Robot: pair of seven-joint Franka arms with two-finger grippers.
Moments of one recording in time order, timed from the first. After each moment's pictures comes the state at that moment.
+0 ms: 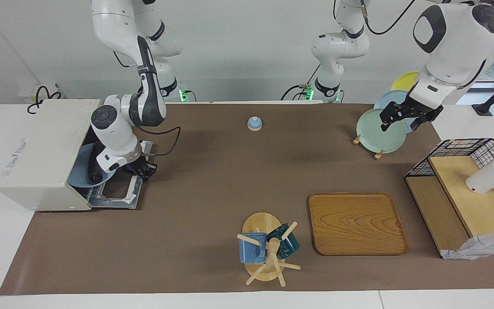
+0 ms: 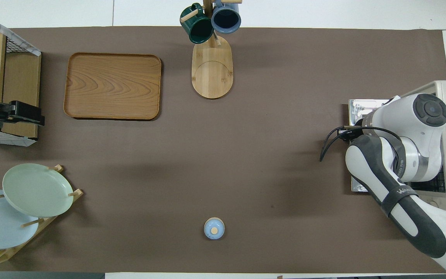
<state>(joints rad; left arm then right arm) -0.02 -0.01 -0.03 -1.68 -0.03 1.65 0.00 0.07 0.19 -0.06 -2.17 0.04 2.34 0.08</state>
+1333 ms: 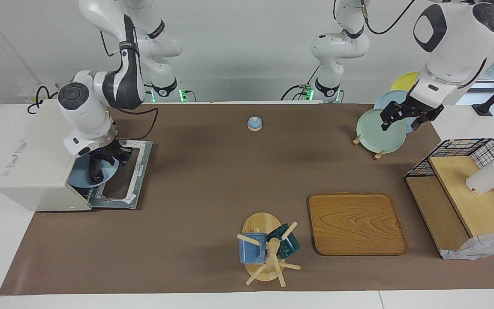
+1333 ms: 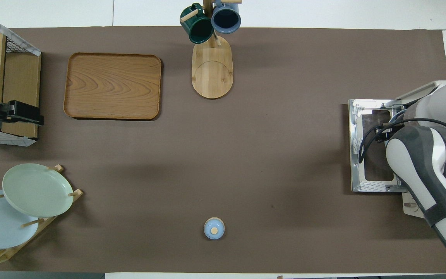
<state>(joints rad) -0.02 -0.01 -0.02 -1.68 -0.03 1.65 0.00 -0.01 0.08 -0.07 -2.07 -0.11 2.05 -0.02</state>
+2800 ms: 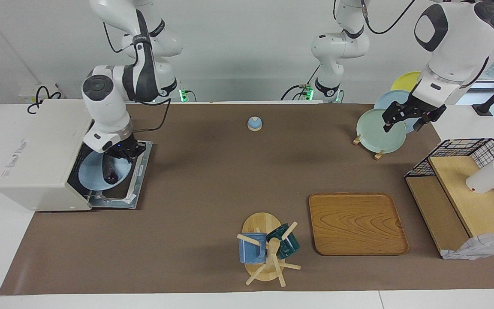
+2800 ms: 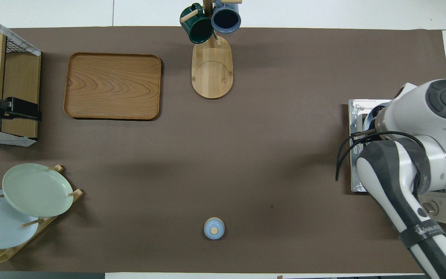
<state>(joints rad) -0.02 -0.01 -0.02 -1.68 -0.03 1.69 0.00 0.19 0.03 -0.05 -2.04 -0.19 1.99 0.02</state>
